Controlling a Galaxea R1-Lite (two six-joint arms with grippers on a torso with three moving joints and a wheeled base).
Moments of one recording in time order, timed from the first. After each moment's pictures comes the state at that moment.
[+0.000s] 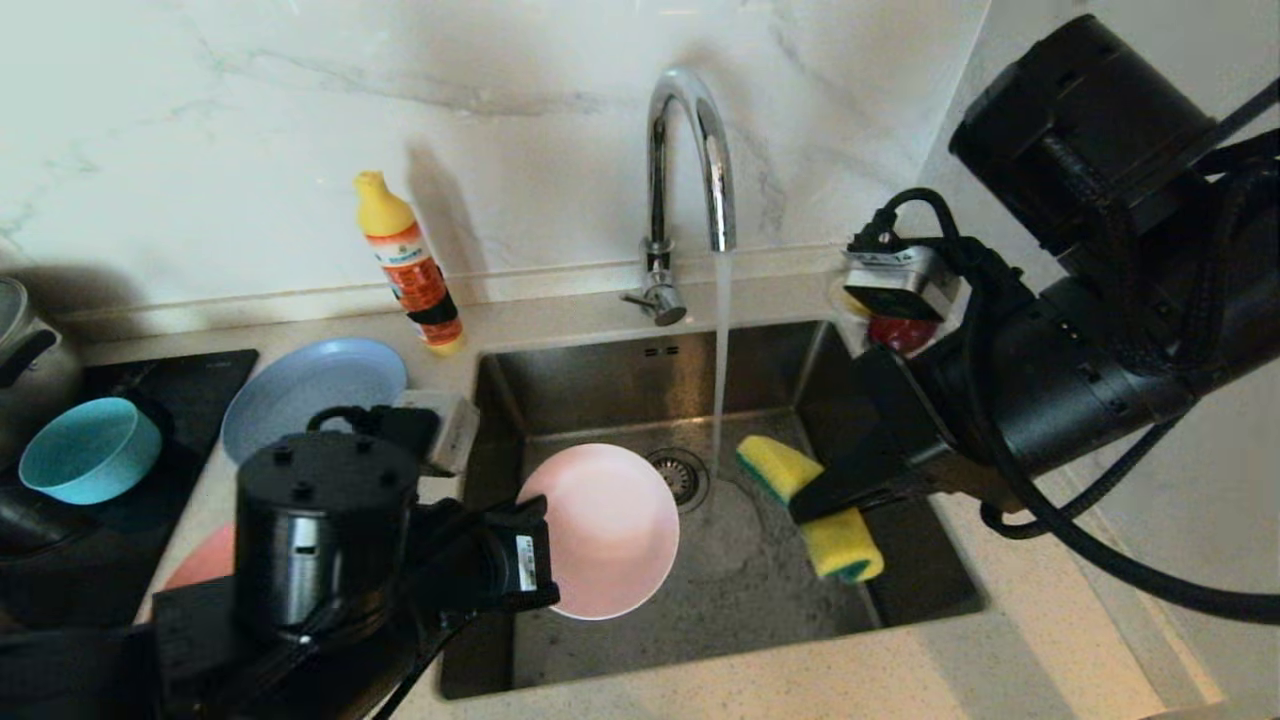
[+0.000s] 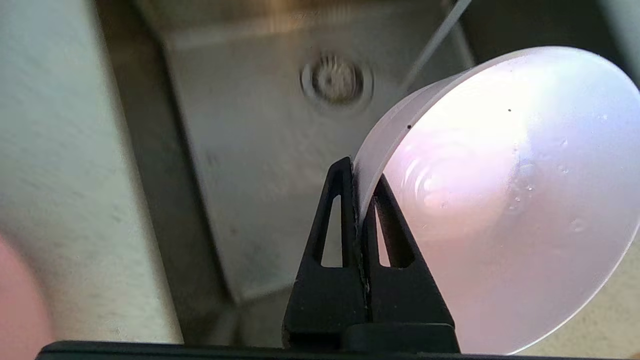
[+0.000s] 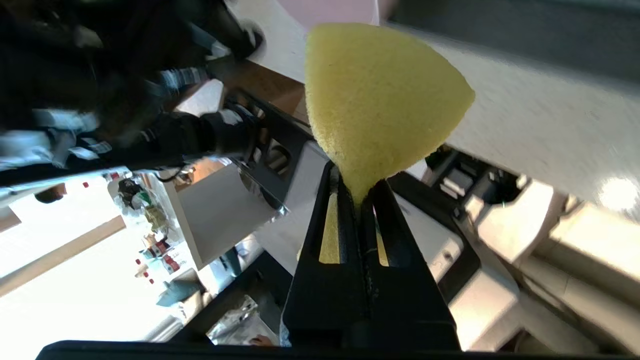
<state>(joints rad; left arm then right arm) -0.77 1.56 -0.58 -0.62 0.42 -0.29 0.69 1.72 -1.84 0.99 0.39 0.59</state>
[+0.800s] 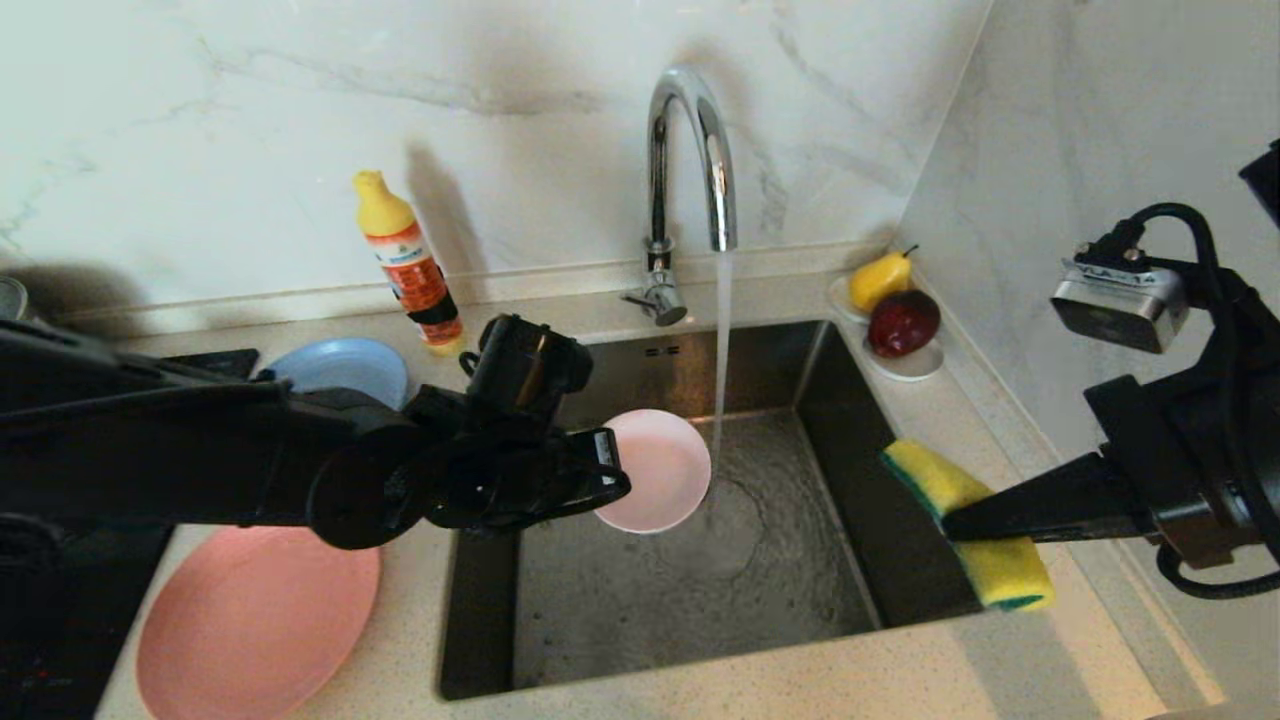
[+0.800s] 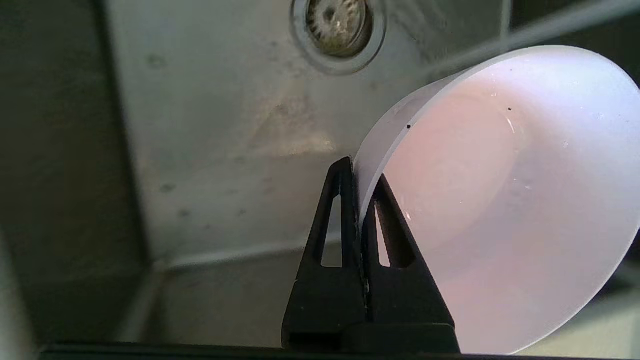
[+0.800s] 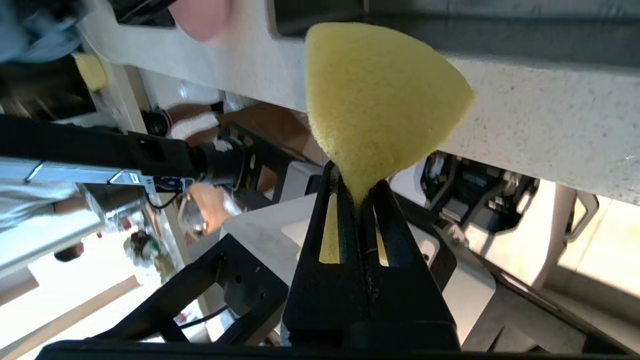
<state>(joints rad) -0.62 1.91 -1.18 -0.07 0.21 -0.60 0.52 1.40 -1.41 0.75 0.41 0.58</state>
